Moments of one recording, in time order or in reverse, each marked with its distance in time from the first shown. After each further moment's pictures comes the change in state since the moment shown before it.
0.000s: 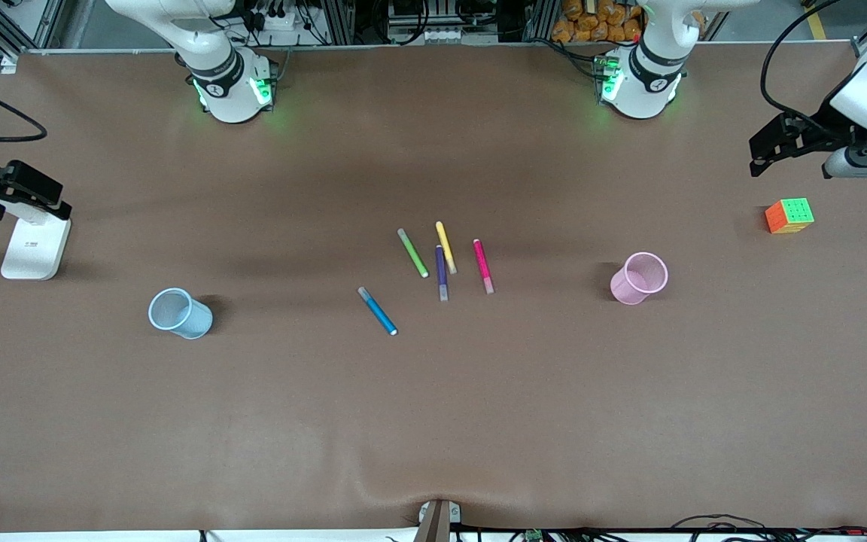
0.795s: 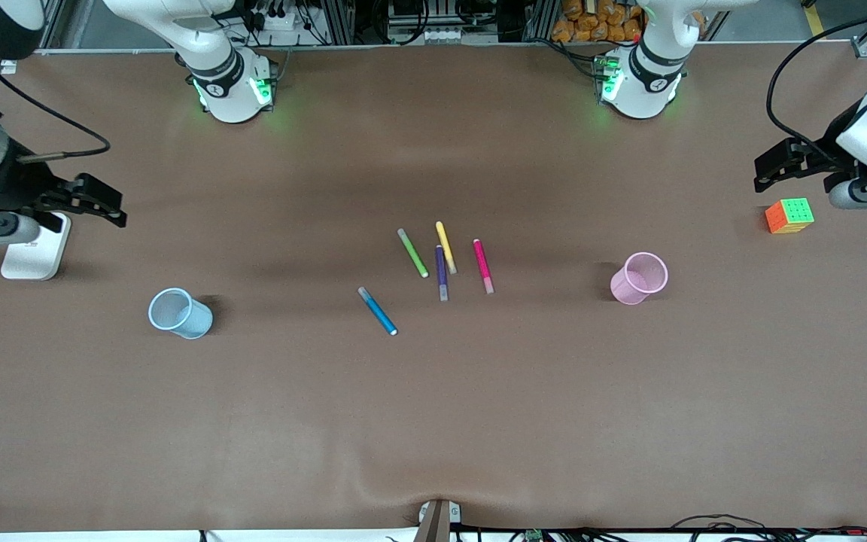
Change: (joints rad) left arm 0.028 0.091 0.000 0.053 -0.001 -0.046 0.002; right arm 0.092 0.003 0.004 -0.095 0.000 0.071 0.001
